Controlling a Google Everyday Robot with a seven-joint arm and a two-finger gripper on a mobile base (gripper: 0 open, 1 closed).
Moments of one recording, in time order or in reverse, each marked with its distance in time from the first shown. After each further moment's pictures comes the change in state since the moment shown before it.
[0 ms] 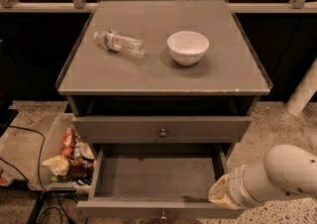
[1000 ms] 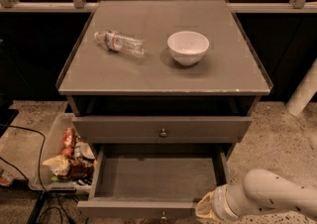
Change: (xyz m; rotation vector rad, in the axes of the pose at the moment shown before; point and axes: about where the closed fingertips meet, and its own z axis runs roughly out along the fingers) arm 0.039 0.009 0.121 -0.075 -0.075 -0.056
